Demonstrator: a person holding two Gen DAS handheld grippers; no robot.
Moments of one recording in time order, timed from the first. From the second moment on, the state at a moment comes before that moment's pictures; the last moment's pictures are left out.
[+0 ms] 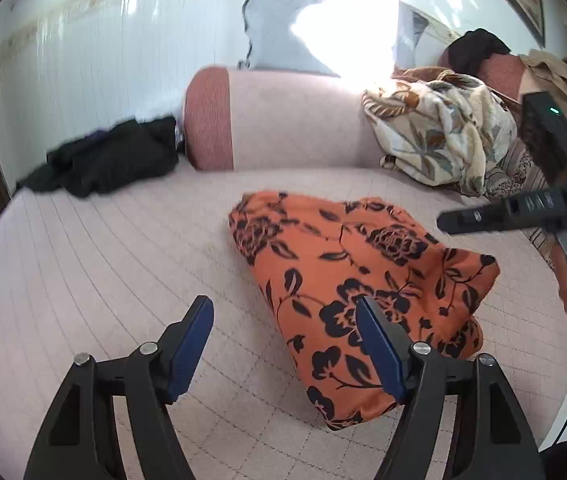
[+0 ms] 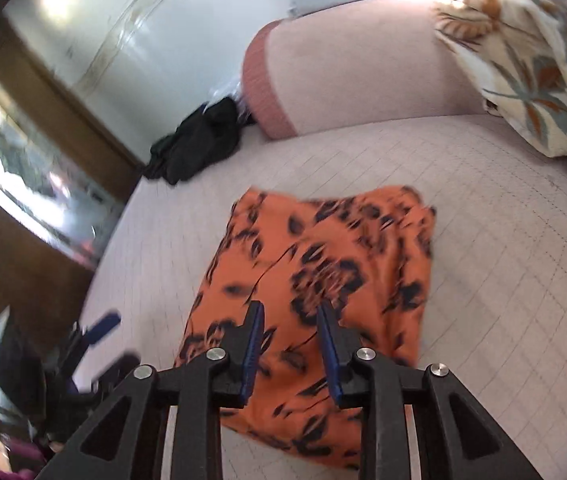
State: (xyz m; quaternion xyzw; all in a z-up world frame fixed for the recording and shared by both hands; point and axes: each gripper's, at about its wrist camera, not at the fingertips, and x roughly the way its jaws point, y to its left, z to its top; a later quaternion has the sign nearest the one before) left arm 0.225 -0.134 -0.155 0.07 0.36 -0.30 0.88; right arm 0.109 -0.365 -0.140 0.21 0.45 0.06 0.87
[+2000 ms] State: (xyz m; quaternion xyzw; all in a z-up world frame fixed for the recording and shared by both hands) left arm 0.212 -0.159 -0.209 0.15 0.41 -0.26 0.86; right arm 0.073 -0.350 -0.208 0.28 0.47 -0.08 0.84
